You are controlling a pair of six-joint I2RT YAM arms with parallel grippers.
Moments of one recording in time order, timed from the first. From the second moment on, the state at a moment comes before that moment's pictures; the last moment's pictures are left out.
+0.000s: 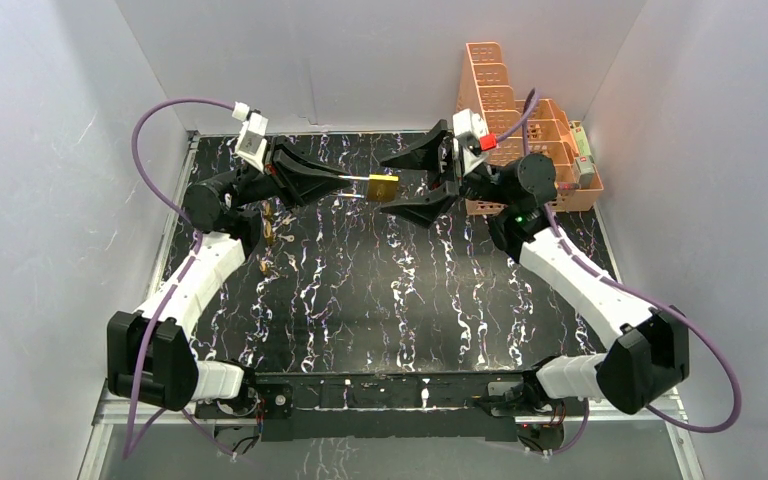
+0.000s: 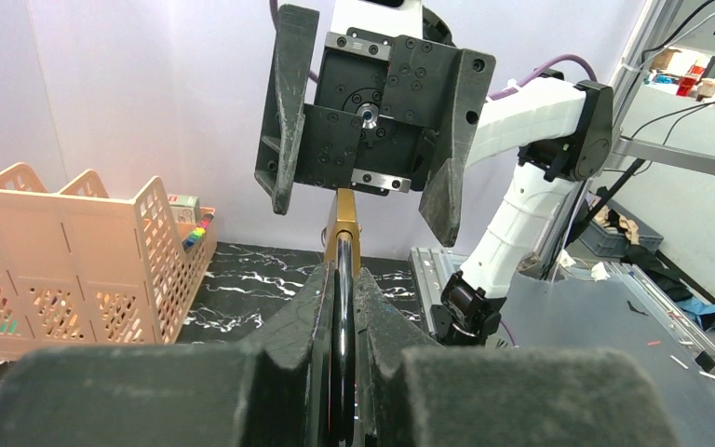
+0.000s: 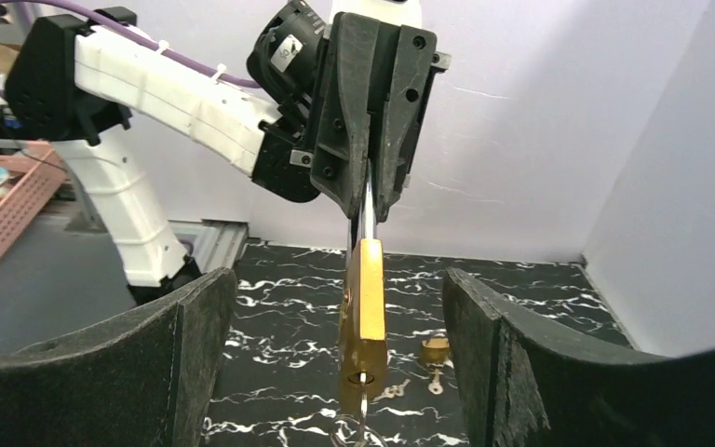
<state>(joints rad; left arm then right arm) -0.25 1.32 1.01 1.23 1.13 -0.99 0.55 1.29 1.11 0.72 -0.99 0.36</state>
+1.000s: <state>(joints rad) -0.25 1.31 1.03 1.30 1.11 -1.01 0.60 1.46 1.20 0.91 -1.08 0.62</state>
